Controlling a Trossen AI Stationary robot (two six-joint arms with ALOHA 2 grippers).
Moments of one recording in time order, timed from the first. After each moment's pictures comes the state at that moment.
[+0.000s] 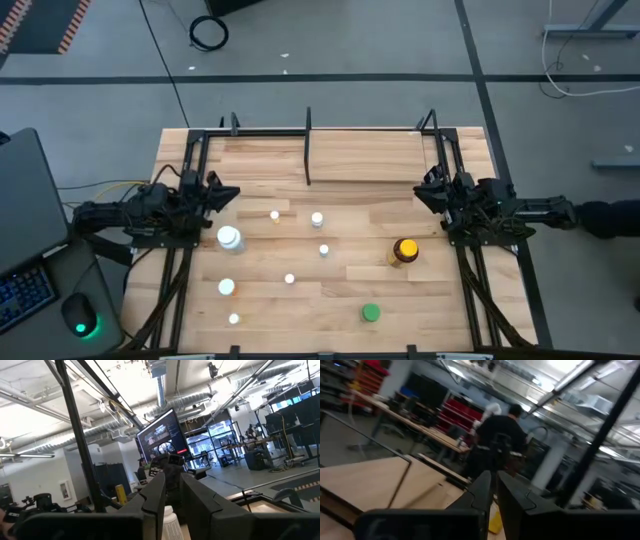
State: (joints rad) left arm 0.01 0.01 0.09 0.17 -0.24 -0.46; right arm -0.03 0.01 0.01 0.42 0.02 0.30
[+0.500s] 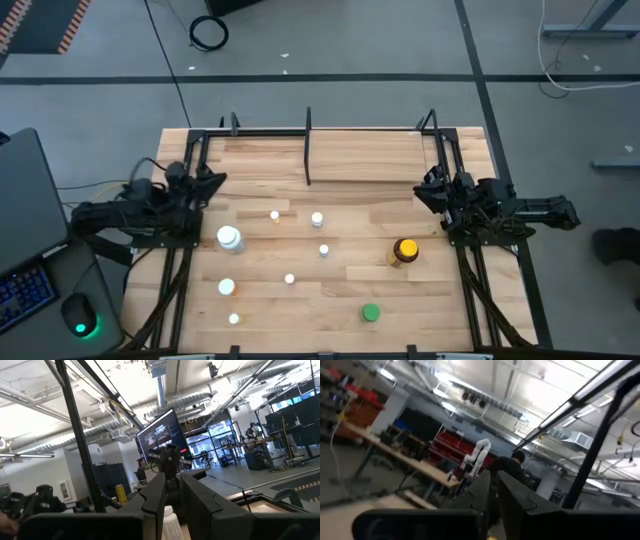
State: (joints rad) left arm 0.02 0.05 0.21 0.30 -0.26 -0.43; right arm -0.03 0.01 0.01 0.42 0.03 0.30
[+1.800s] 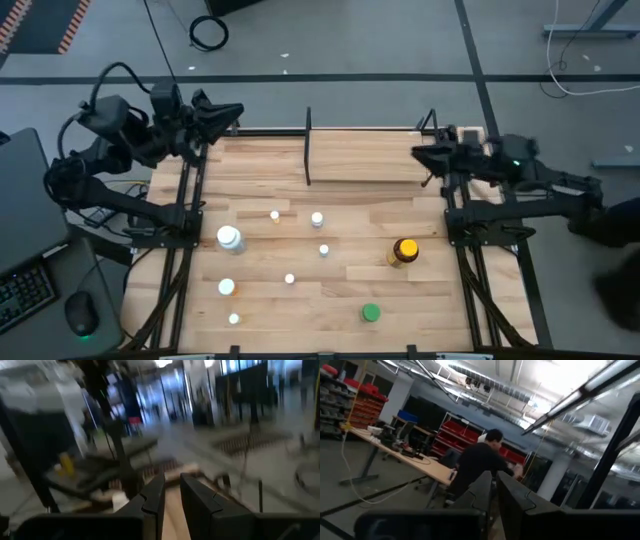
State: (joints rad) left arm 0.02 1.04 1.55 -0.18 -0.26 -0.43; right arm -0.13 0.58 0.85 -0.23 0.11 0.23
